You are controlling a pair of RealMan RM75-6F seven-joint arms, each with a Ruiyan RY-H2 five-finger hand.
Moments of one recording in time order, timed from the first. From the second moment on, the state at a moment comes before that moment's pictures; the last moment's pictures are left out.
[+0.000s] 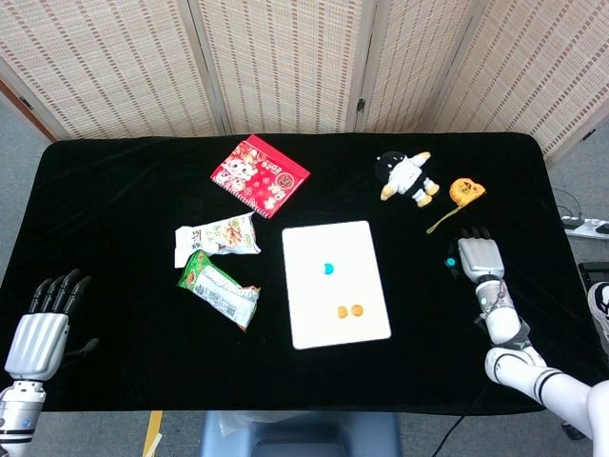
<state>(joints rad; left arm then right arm) -0.15 -1.17 -0.05 -1.63 1.49 1.44 0.17 0.65 -1.53 0.14 -0.99 -0.89 0.75 -0.25</state>
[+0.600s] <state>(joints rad) -0.15 -1.17 -0.05 -1.63 1.48 1.44 0.17 0.66 -1.55 0.16 -0.97 -0.88 0.72 -0.28</state>
